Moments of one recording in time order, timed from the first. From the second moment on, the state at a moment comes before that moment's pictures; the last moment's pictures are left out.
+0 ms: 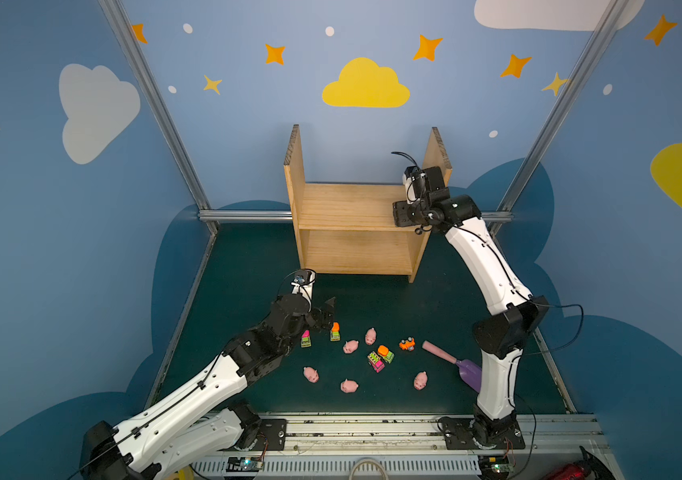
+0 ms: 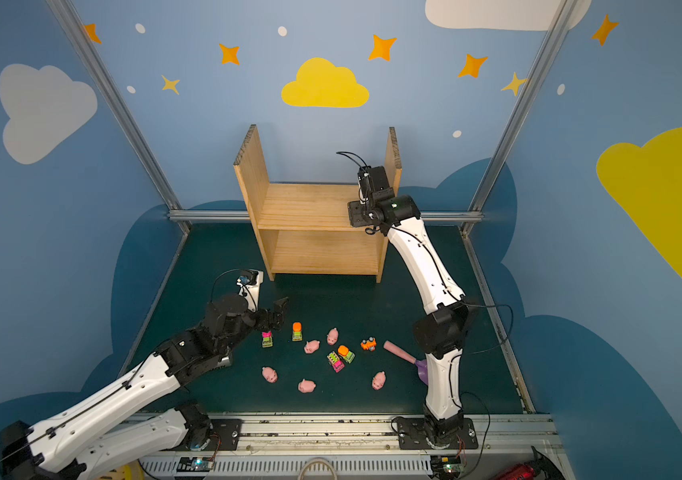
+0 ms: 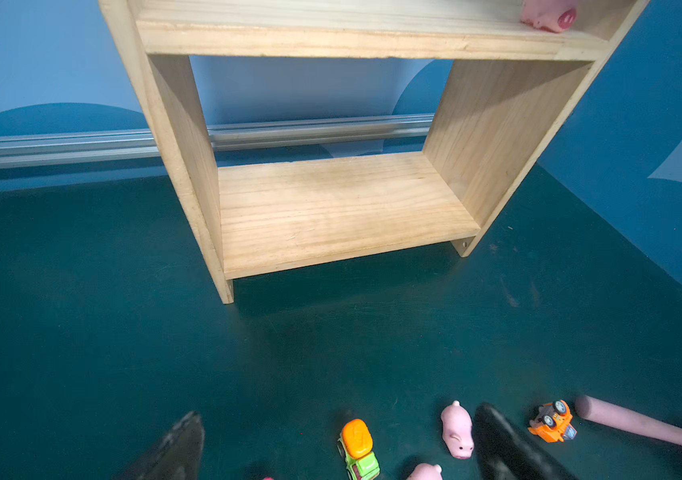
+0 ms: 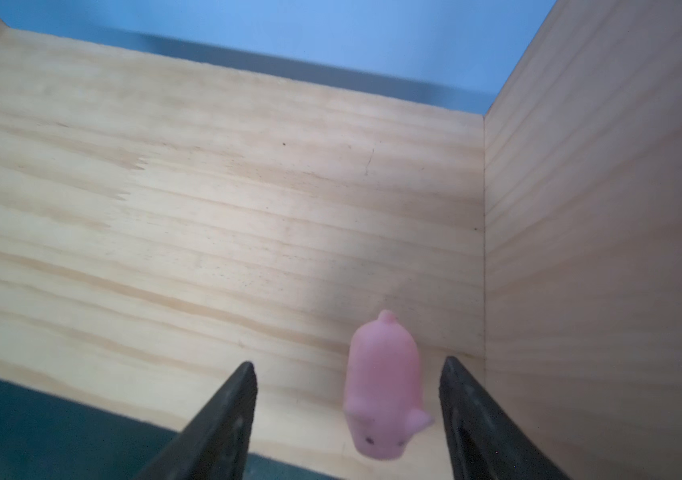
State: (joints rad) left arm -0.76 0.90 0.76 -0.32 -0.38 -0.33; right arm 0.47 1.97 2.32 -1.00 0.18 0.12
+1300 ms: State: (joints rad) left arm -1.15 0.79 0.54 -0.45 -0.51 -0.66; right arm 1.33 0.81 0.53 -0.91 0.58 1.07
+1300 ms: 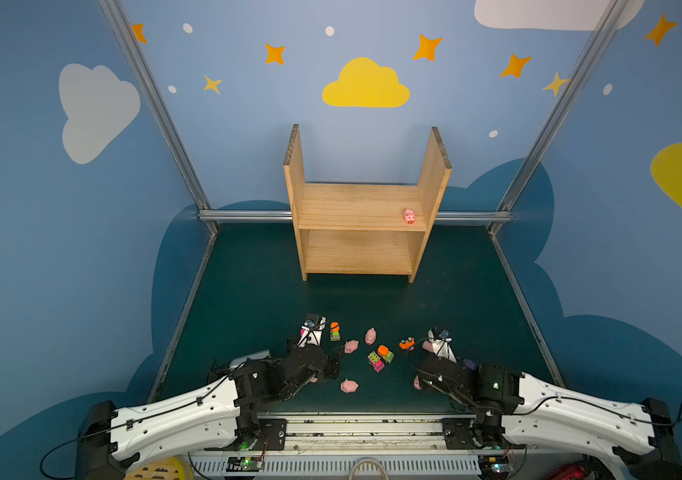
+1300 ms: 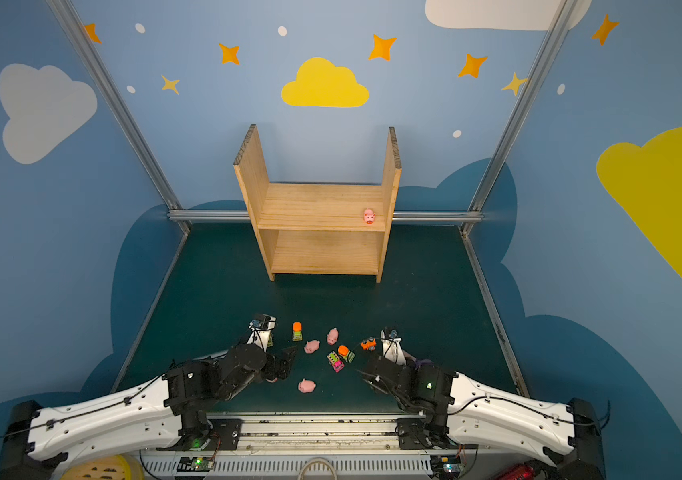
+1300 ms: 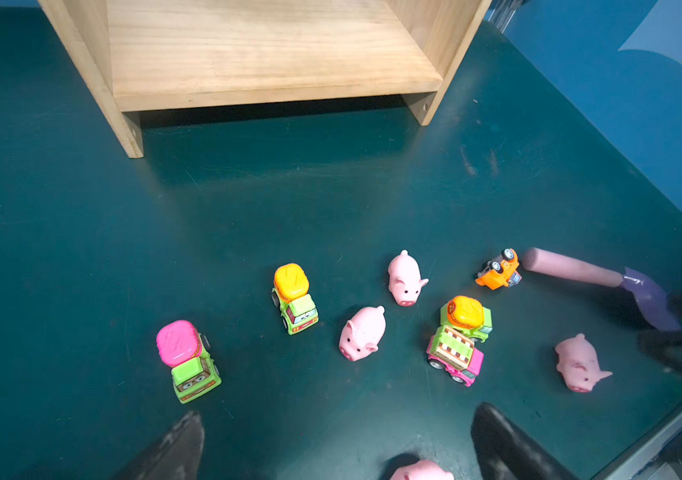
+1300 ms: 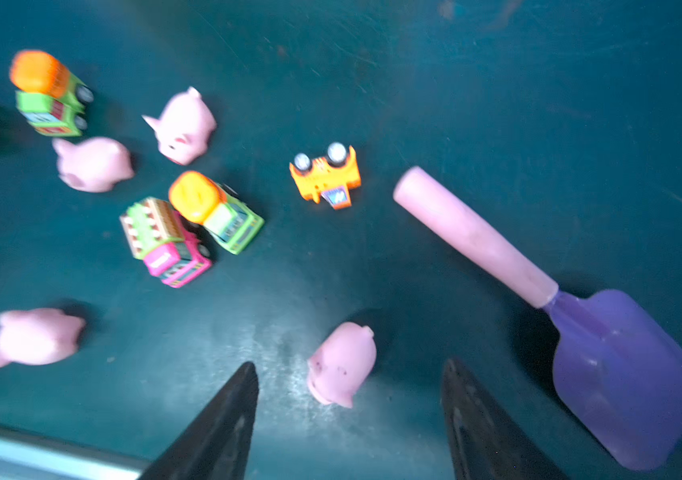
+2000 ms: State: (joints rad) left arm -1.19 0.60 0.47 -0.55 -0.60 -0.78; right arm 1.55 1.27 0.51 -0.80 0.75 1.61
